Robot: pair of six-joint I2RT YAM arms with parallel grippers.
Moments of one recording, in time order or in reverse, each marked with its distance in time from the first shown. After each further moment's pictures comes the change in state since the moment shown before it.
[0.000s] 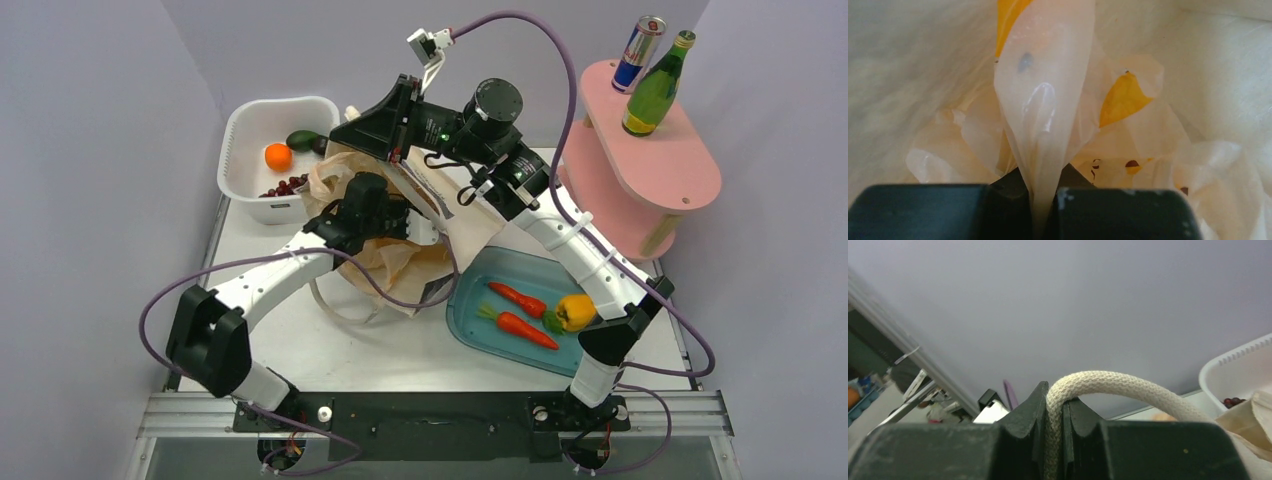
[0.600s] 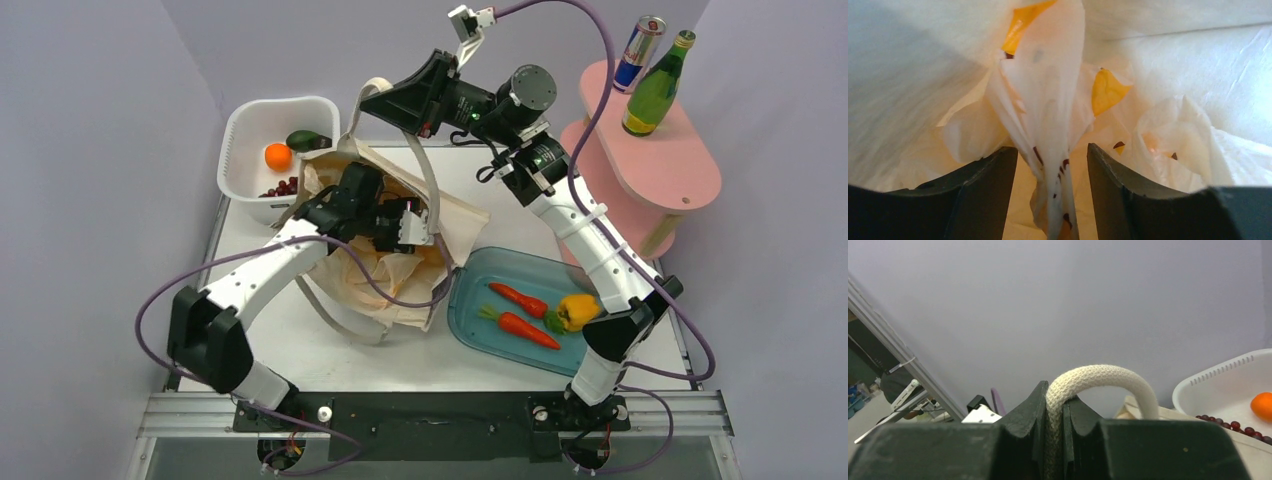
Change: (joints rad) left arm 0.045 0.127 0.230 -0.398 0.281 0.019; right arm -0.111 -0.004 -0.013 0.125 -0.090 0.055
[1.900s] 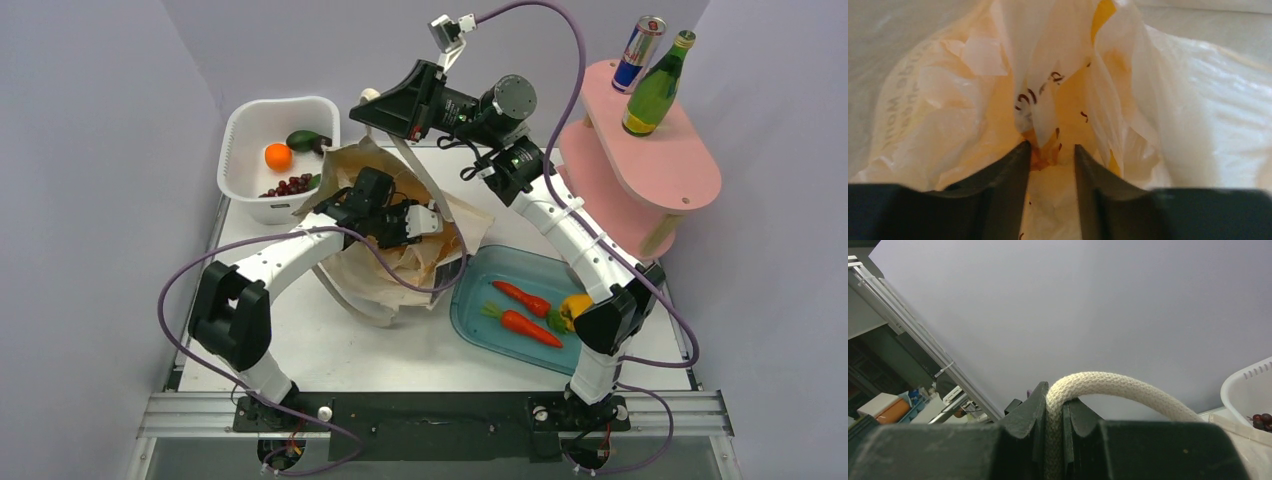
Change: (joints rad) left arm 0.003 0.051 -0.051 0.066 -0.156 -0.198; right arm -0.018 0.048 -0.074 0.216 -0.054 0.238
